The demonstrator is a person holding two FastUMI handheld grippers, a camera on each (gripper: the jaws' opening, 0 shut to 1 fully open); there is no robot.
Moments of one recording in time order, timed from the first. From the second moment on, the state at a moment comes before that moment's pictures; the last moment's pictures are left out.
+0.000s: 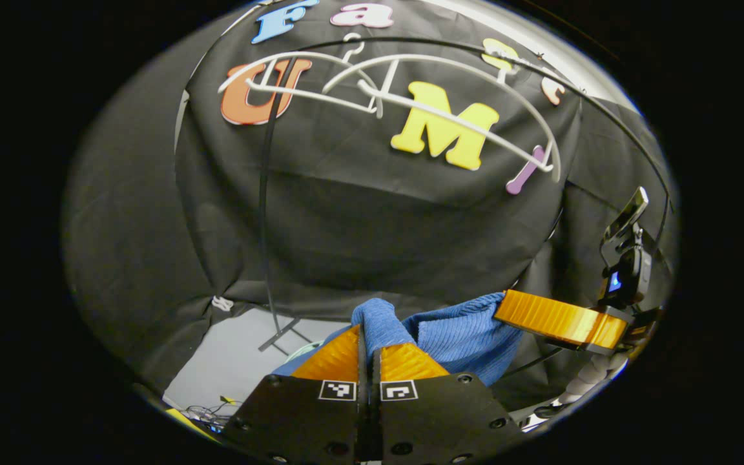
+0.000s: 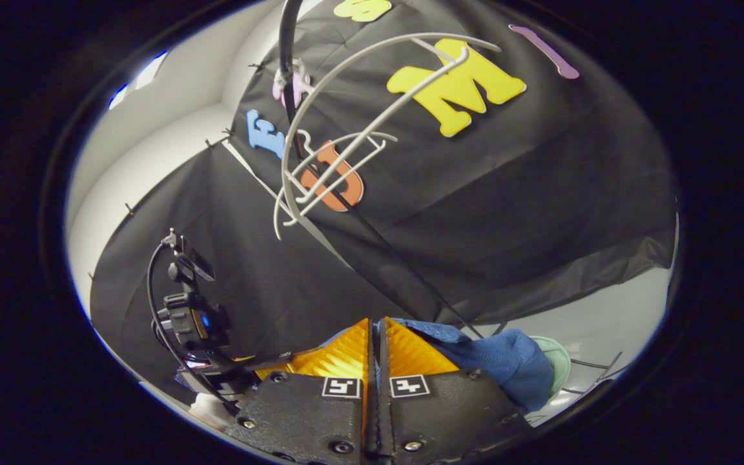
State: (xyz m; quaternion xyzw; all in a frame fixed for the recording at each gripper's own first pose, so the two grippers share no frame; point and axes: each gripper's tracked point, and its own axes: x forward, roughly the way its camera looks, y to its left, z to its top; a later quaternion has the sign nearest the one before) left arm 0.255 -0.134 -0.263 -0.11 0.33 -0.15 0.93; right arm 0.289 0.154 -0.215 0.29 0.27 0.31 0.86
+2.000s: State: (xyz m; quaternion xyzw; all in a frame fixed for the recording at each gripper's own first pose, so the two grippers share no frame) left arm 0.186 -0.130 -0.456 0.00 0.49 -0.10 0.86; right arm 0.282 0.123 -0.390 0.08 0.49 0.15 0.86
